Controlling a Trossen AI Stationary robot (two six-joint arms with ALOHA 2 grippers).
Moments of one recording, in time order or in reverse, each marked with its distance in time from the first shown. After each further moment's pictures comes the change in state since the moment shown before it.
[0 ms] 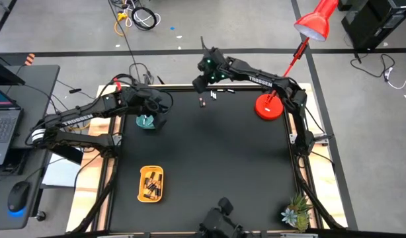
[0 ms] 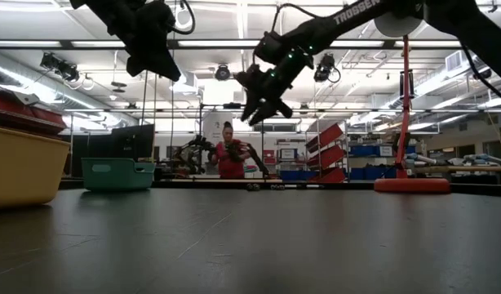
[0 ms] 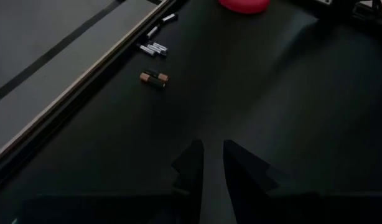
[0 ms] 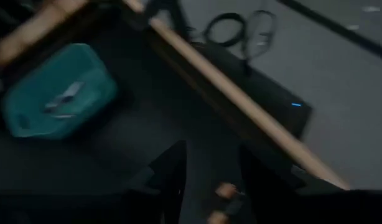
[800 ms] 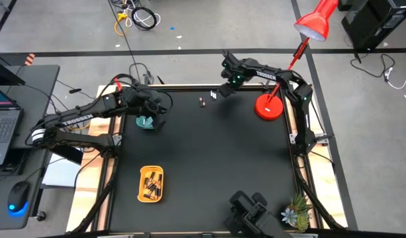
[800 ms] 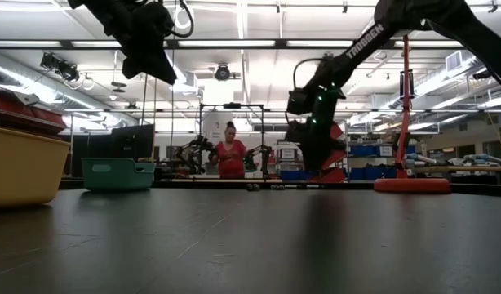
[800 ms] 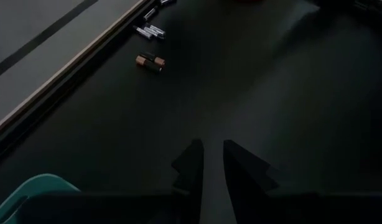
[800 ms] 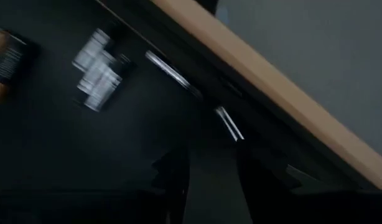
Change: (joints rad) left arm 0.000 -0.001 0.000 -0.048 0.019 -0.035; right arm -0.216 0.000 -0.277 -0.217 0.069 -0.120
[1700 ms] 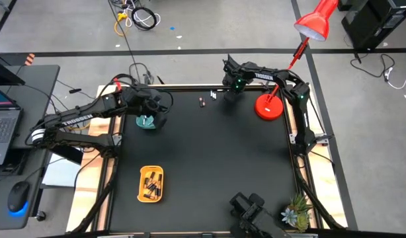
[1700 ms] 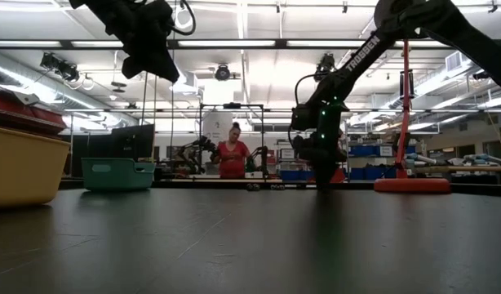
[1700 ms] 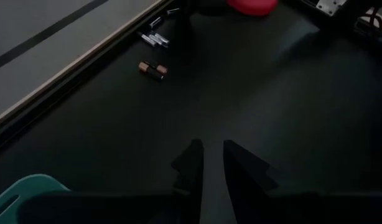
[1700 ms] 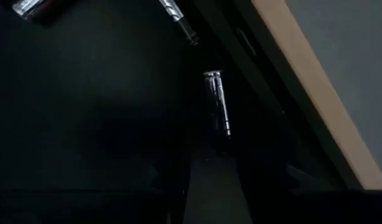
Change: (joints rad) left arm 0.000 0.000 0.000 0.034 -0.017 -0.076; right arm -0.011 0.060 -0.054 0.011 0.014 -0.298
